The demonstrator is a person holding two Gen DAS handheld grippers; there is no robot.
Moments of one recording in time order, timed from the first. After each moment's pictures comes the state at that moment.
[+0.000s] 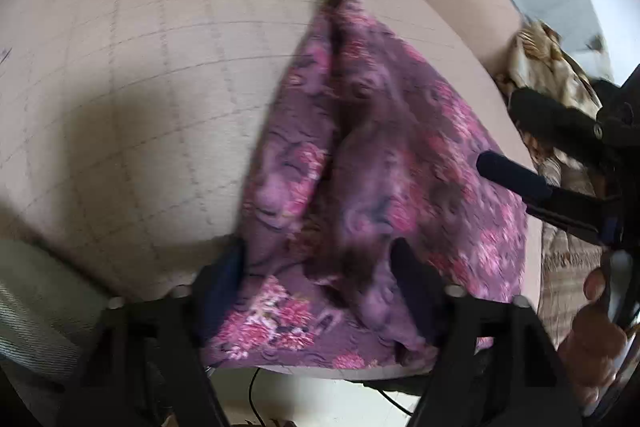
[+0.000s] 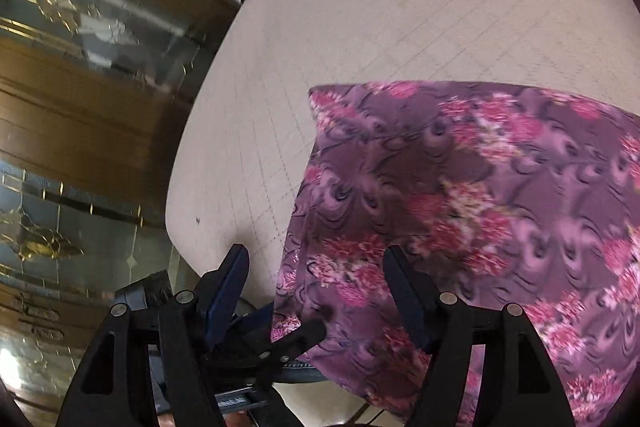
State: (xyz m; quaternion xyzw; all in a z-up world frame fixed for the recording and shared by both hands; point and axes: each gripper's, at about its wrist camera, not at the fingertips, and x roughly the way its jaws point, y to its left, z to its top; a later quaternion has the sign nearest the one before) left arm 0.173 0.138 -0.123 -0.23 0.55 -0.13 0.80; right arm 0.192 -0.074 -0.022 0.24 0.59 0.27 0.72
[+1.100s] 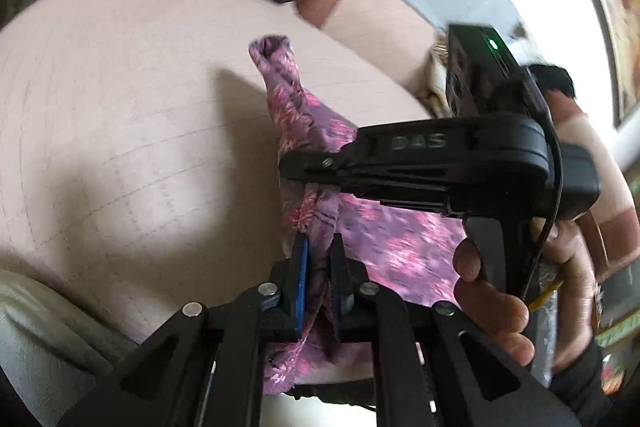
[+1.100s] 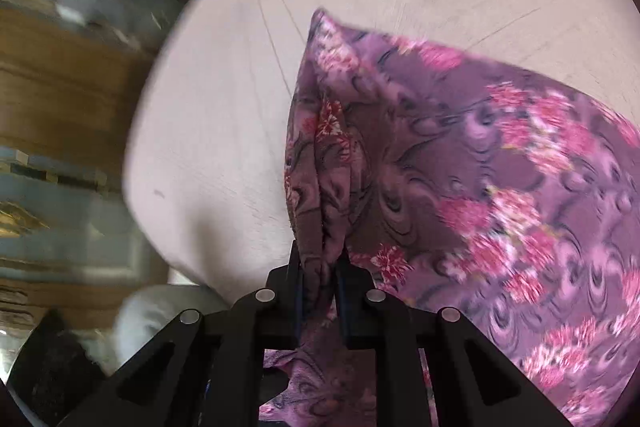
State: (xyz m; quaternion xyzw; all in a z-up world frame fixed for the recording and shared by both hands) left arm 0.118 0.094 -0.041 -0.18 0.43 -0.23 0.85; right arm 0.202 -0.056 -0.036 0.23 0.60 0.27 0.72
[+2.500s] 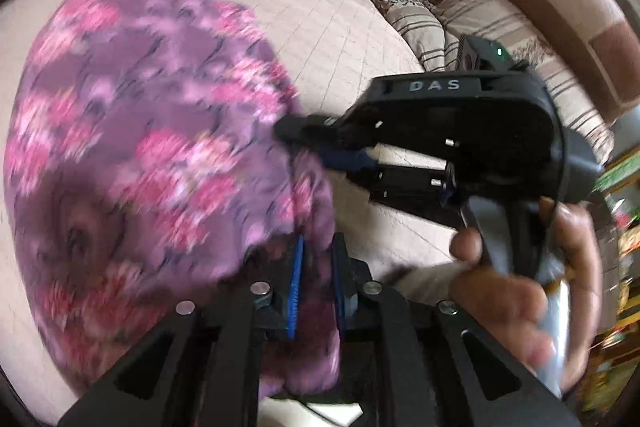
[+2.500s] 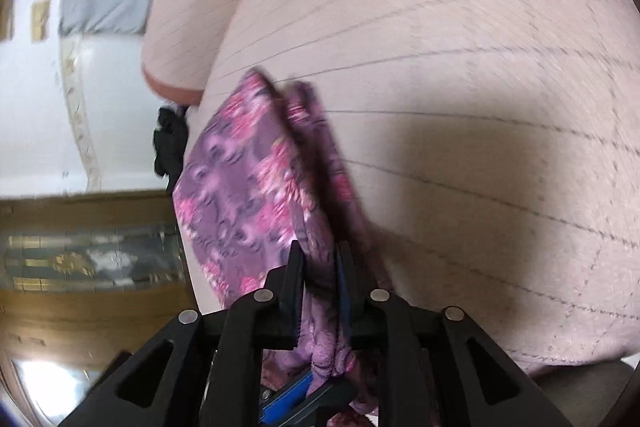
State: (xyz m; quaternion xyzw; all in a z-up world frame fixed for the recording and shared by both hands) left arm 0.092 -0.240 -0.078 0.00 0.54 -0.39 0.75; right arm 0.071 -0.450 -0.146 0.57 0.49 0.05 0.66
